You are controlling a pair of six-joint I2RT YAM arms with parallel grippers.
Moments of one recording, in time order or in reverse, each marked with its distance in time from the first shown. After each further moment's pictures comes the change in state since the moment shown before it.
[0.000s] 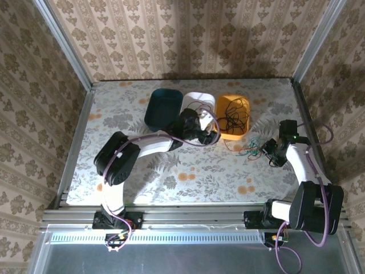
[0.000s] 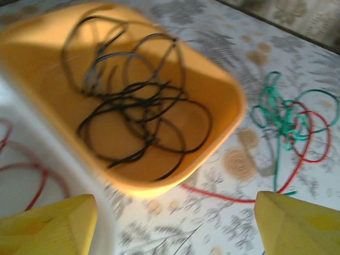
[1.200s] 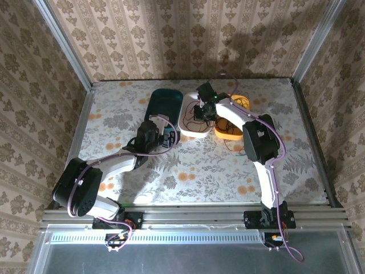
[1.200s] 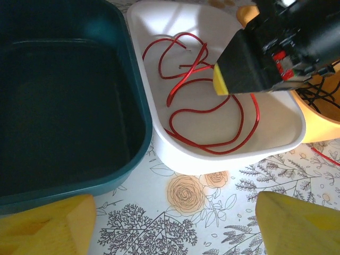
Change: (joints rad) left arm 0.247 -0.487 -0.571 0.105 -0.259 -0.247; right arm 0.660 0.986 1.064 0.097 0.026 -0.194
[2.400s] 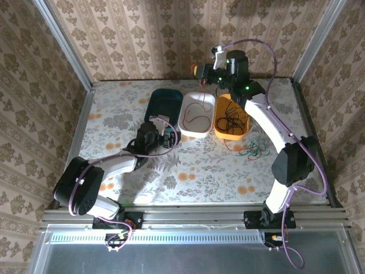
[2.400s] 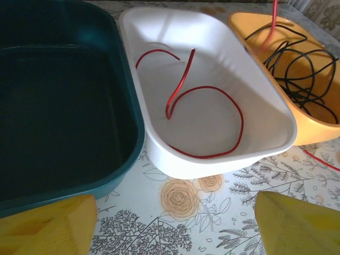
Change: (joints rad) left arm 0.000 0.010 -0.029 0.069 0.014 -0.002; right arm -0.074 -0.451 -0.133 0.517 -0.289 0.023
